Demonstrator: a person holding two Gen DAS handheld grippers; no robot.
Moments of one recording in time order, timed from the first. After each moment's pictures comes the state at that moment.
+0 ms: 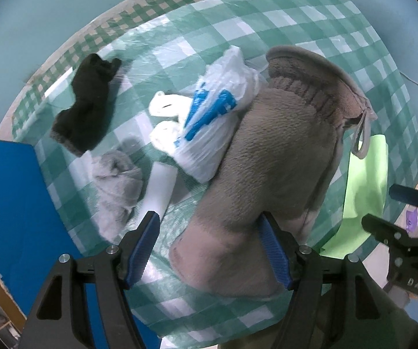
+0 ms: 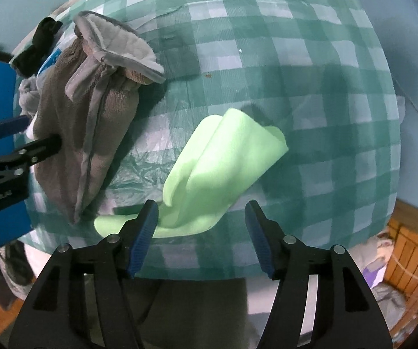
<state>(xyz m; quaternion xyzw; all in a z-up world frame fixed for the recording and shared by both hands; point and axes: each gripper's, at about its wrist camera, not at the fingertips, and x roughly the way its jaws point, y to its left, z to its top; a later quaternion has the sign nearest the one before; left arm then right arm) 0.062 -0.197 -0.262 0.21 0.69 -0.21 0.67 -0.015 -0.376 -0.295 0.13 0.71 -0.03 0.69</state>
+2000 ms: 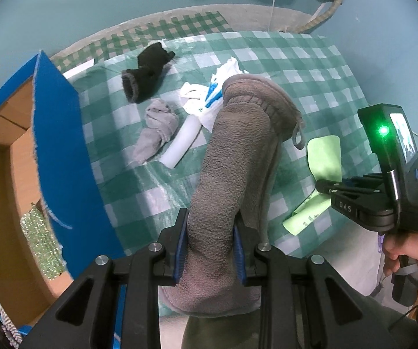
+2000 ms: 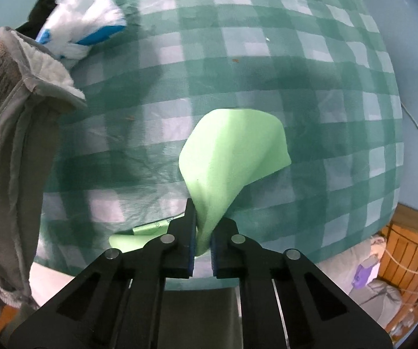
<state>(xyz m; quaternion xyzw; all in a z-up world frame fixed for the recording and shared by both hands) -0.002 -0.119 -0.191 0.10 0.65 -0.21 0.73 -0.028 -0.329 -0.314 0.09 0.71 -0.05 0.69</state>
